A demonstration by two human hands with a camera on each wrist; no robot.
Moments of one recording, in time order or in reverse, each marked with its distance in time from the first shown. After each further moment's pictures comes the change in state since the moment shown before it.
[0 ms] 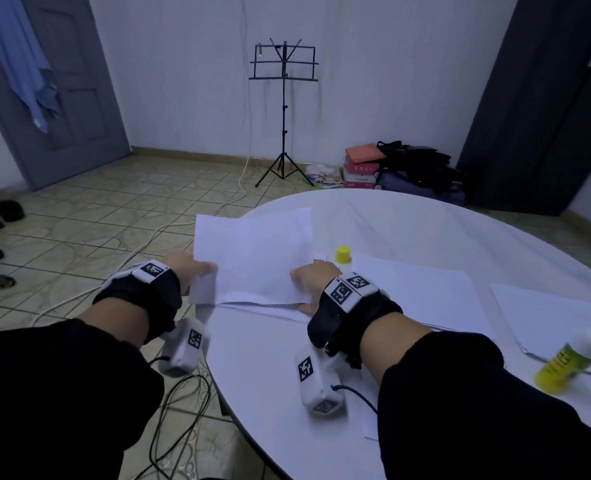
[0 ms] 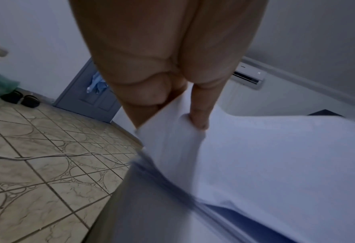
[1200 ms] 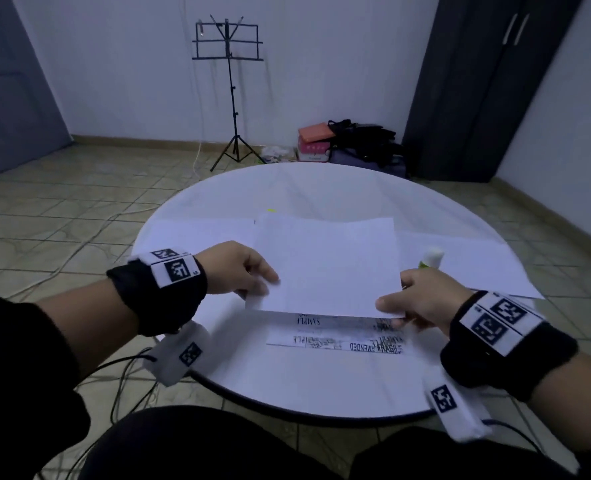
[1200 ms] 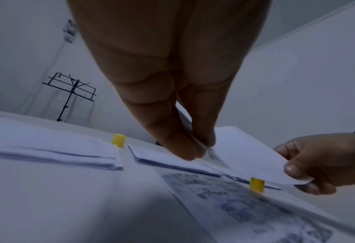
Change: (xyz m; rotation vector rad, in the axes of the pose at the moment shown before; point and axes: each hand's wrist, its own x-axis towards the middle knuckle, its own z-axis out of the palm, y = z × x) left_hand -0.180 0.056 0.114 0.404 -0.603 0.474; right_hand -0.180 0.174 -0.158 0.056 0.190 0.137
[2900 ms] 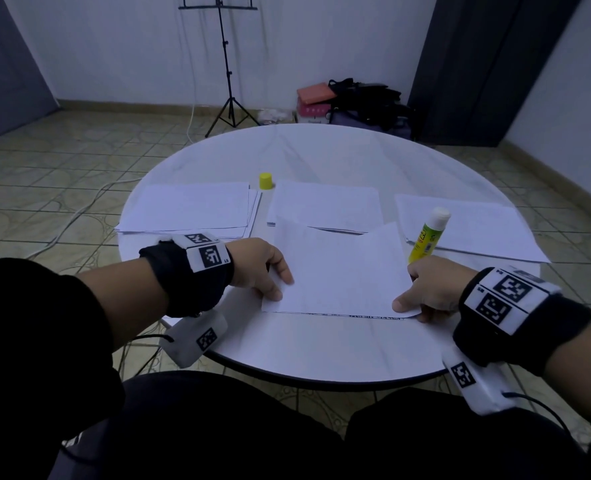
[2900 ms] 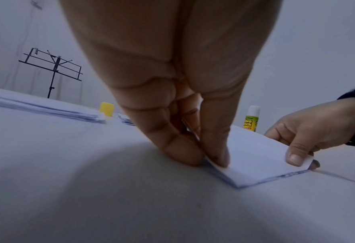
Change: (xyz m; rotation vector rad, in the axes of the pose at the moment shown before) left_hand 0.016 0.005 0.045 0.383 -0.159 -0.067; right_hand -0.002 0.016 0.001 -0.462 -0.067 0.087
